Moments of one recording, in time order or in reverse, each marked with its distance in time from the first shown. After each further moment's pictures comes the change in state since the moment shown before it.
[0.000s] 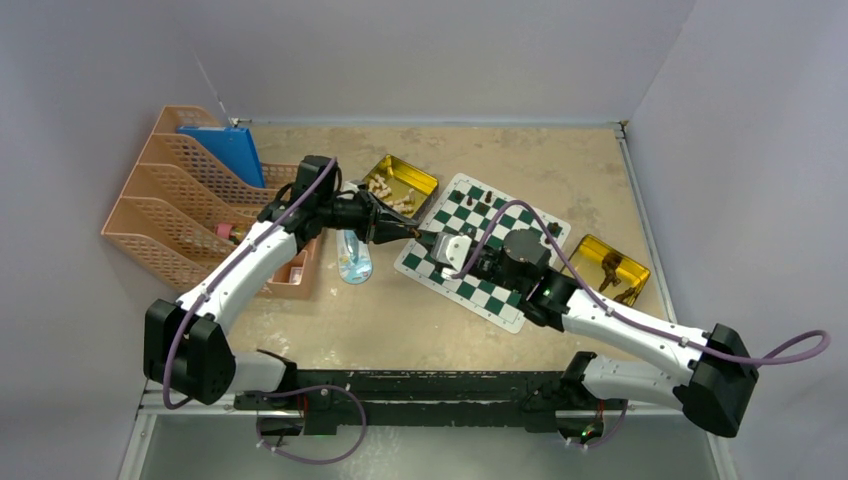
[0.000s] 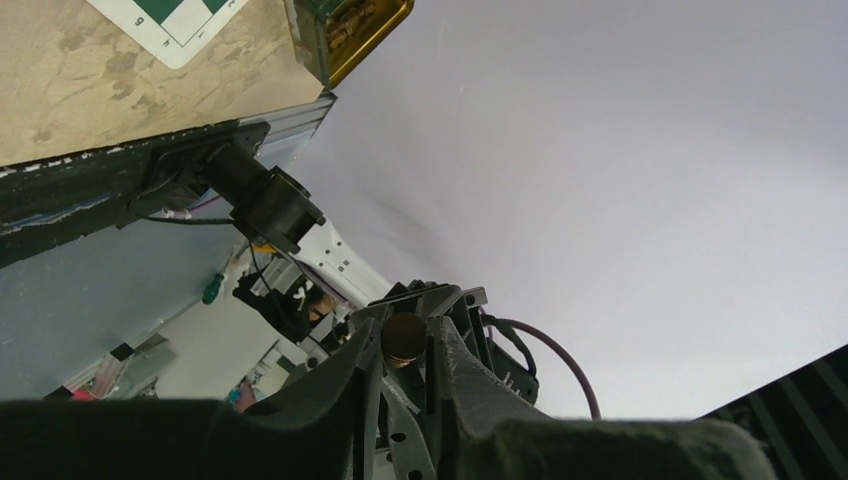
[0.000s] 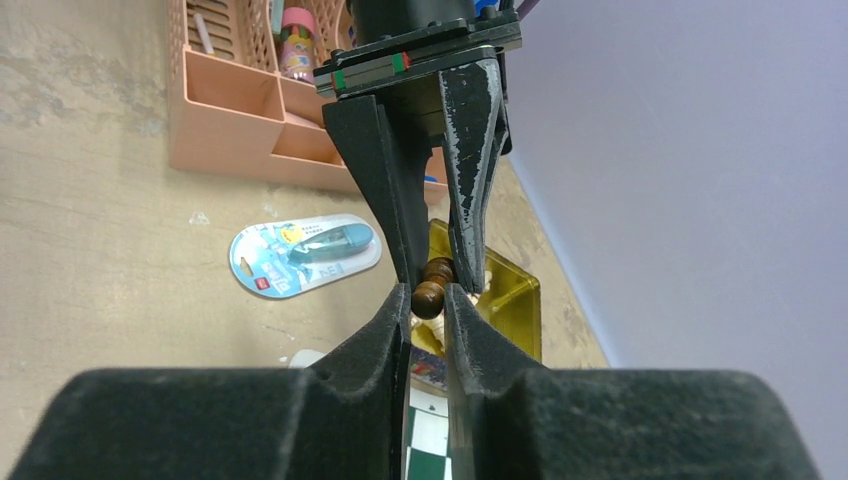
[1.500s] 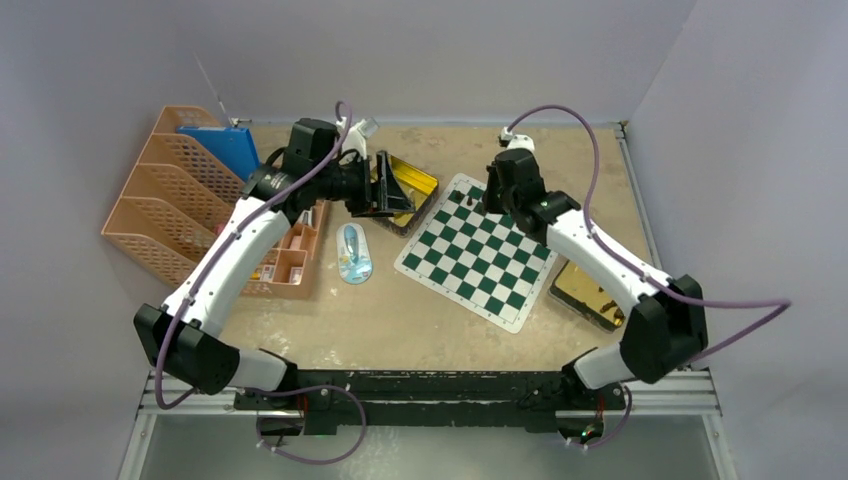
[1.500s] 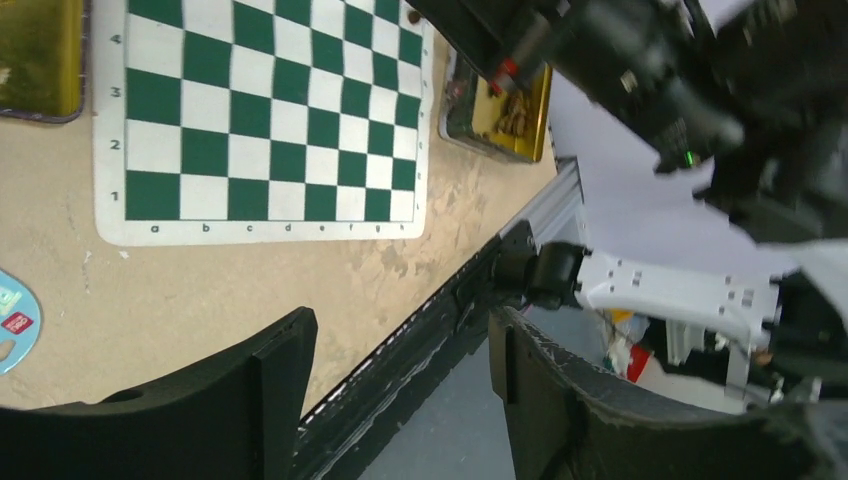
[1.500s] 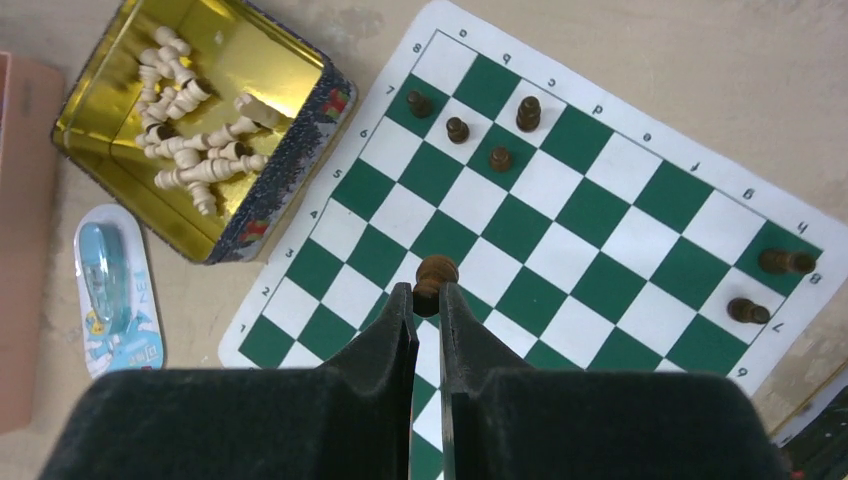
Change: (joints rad) left arm -0.033 0.052 0.390 -0.335 -0.286 1.033; right arm -0.384 0.341 0.443 -0.715 0.487 1.005
